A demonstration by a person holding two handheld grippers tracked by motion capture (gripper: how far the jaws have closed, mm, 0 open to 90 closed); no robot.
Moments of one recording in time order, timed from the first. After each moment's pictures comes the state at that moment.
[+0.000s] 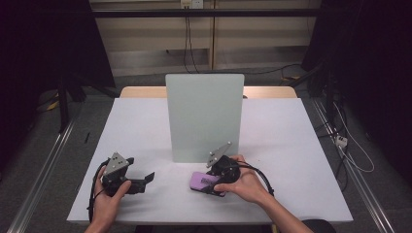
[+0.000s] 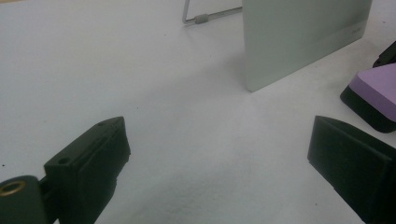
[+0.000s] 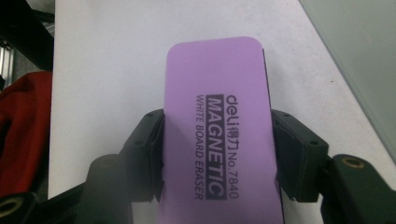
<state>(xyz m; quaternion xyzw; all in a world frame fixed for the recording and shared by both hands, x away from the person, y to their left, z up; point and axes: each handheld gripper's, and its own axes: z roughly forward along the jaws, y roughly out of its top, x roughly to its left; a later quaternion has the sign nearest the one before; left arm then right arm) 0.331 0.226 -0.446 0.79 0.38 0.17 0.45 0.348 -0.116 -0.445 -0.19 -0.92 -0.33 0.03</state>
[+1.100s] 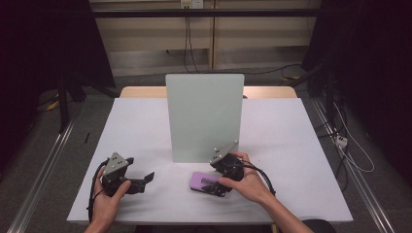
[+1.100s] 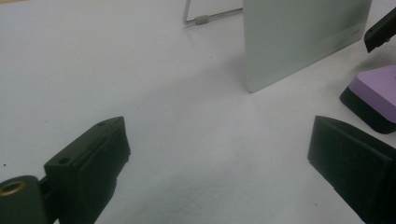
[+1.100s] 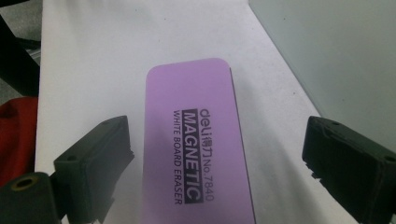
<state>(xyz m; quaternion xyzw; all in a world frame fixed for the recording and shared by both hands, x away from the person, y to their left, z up) 0.331 0.227 -0.445 0.79 0.38 0.17 0.45 0.348 -0.125 -0.440 -0.22 -0.91 -0.37 0.00</state>
